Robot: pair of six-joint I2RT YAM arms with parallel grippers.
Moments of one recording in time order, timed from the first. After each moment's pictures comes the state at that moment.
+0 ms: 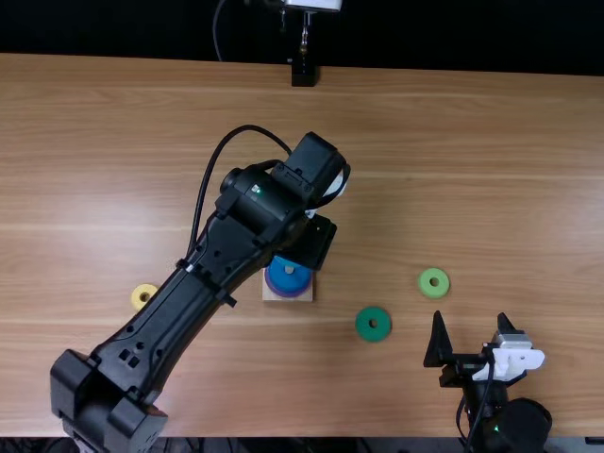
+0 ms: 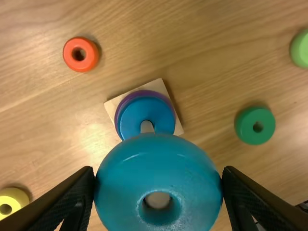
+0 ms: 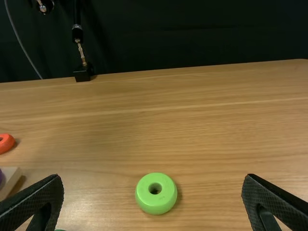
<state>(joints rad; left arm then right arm) -0.64 1.93 1.96 -1.28 0.00 -0.27 -0.01 0.01 0.07 -0.22 -0.03 0.05</state>
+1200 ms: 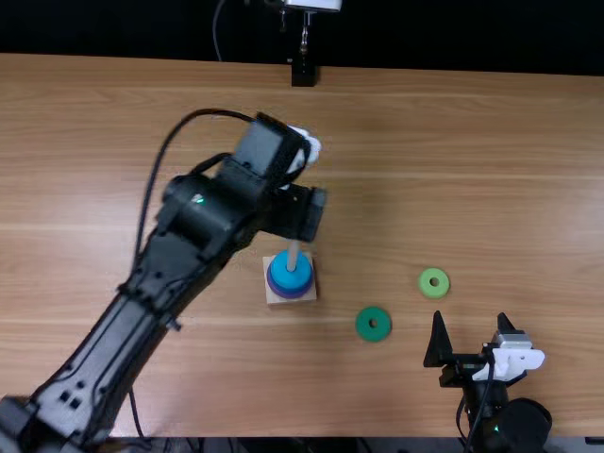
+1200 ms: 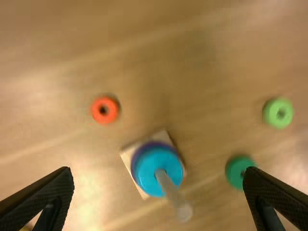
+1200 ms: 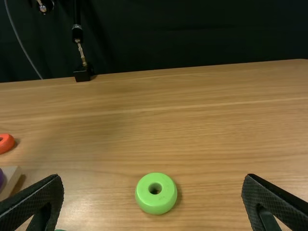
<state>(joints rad) -0.54 1.74 1.85 -1.02 0.00 -0.27 -0.01 0.01 0.07 -0.22 -0.03 0.05</state>
